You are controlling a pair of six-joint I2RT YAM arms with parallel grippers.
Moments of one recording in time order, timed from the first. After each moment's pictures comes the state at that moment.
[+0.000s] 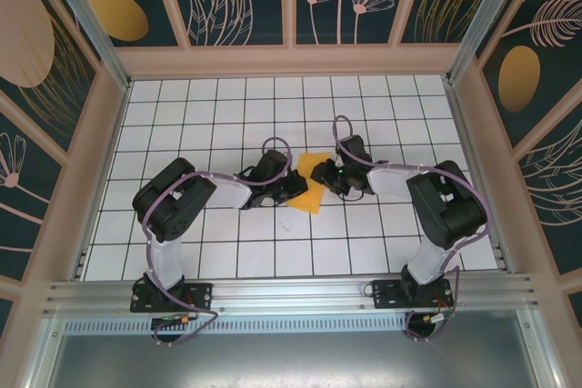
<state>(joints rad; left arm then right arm) -0.74 1.93 0.87 0.34 0.31 -1.05 0.50 1.71 0.79 0.00 -0.36 0.91</state>
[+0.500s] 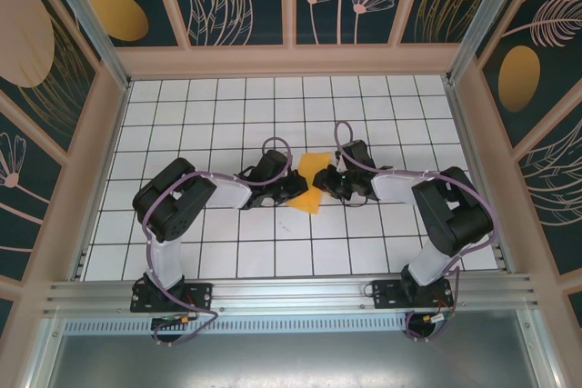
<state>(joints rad) -0.74 1.93 0.87 0.34 0.31 -1.06 0.50 1.65 0.72 0.01 -0.42 0.86</state>
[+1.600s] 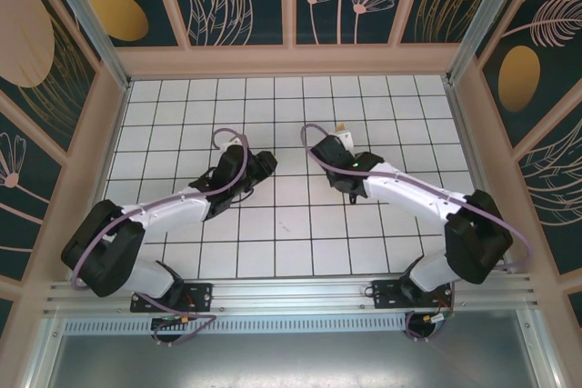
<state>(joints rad) -0.65 1.42 0.67 0.20 -0.08 -1.07 0.80 1.50 1.03 -0.68 0.62 0.41</state>
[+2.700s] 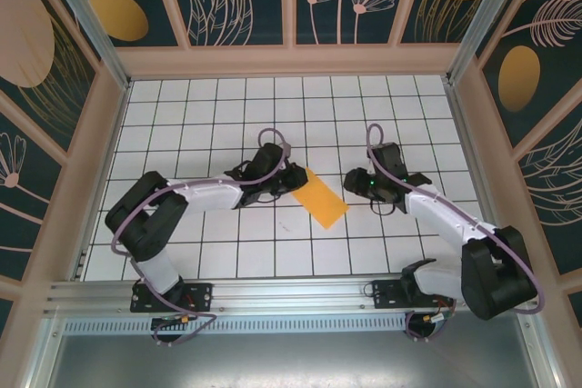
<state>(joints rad) -0.78 1.75 0.89 0.18 0.23 -1.00 0.36 1.23 0.62 -0.36 -0.21 0.62</state>
